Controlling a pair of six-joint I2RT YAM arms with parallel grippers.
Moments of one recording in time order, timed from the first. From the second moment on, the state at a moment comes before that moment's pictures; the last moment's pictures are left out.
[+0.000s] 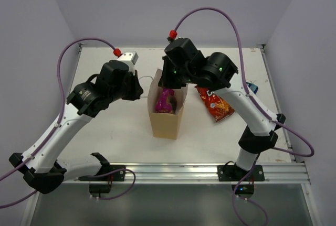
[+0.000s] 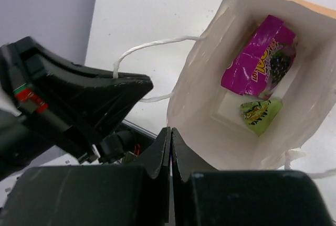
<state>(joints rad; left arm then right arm) -0.68 1.17 1.48 -0.96 -0.14 -0.49 0.98 1.76 2.40 -1.32 0.19 0.78</state>
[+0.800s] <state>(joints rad) -0.68 1.14 1.41 -0.95 -0.12 -0.49 0.98 1.79 1.93 -1.24 0.21 0.83</state>
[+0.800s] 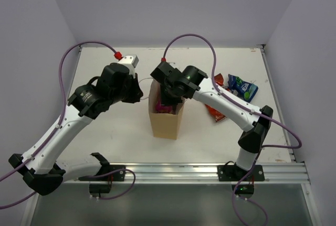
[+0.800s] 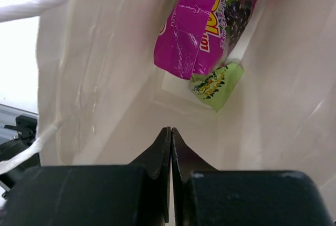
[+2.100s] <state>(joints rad) -0.68 1.18 1.40 -0.95 -0.13 -0.50 0.87 1.82 1.96 -1.24 0.16 0.61</state>
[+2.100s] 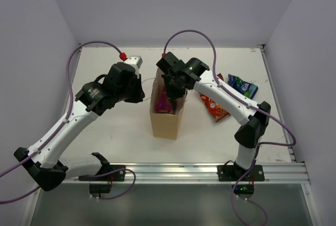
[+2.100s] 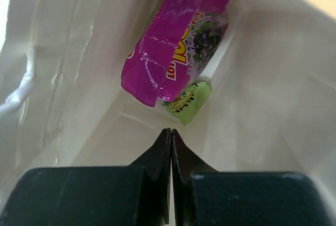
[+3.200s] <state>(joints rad) -0.68 1.15 1.38 -0.97 -0.19 -0.56 0.96 1.83 1.79 -1.20 0.06 0.61</state>
